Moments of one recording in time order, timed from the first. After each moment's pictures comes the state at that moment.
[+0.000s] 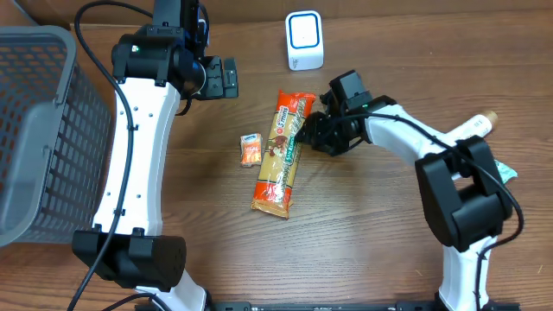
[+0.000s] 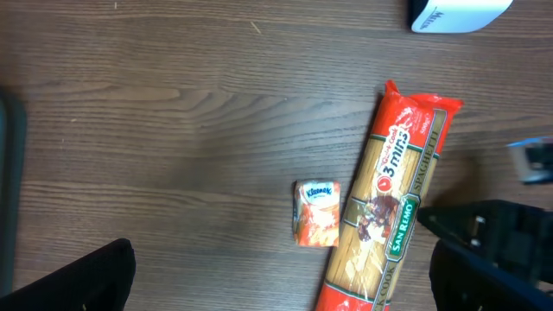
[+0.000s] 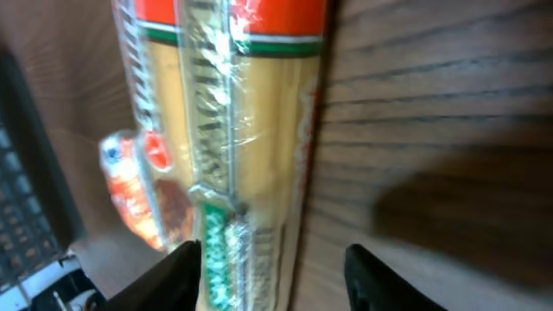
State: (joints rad) left arm -0.11 1.80 2.00 -1.32 -0.05 -0.20; right arm 0.43 2.12 1.41 -0.46 -0.56 0.68
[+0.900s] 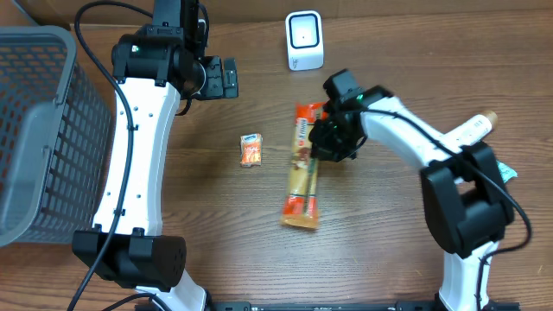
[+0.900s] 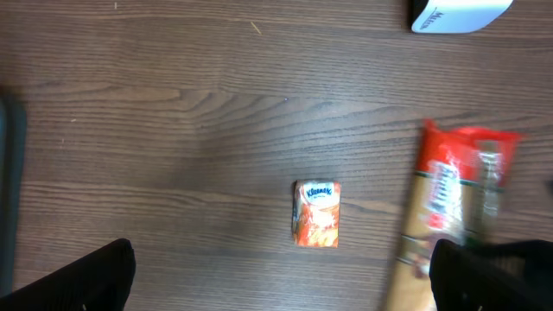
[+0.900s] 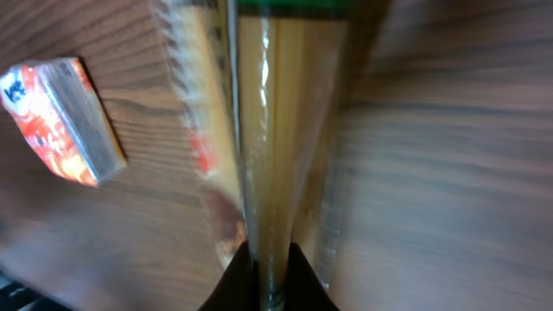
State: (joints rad) left arm -0.11 1.80 2.00 -1.32 -0.05 -0.20; right arm 0.45 2.07 1.55 -0.91 -0.42 0.61
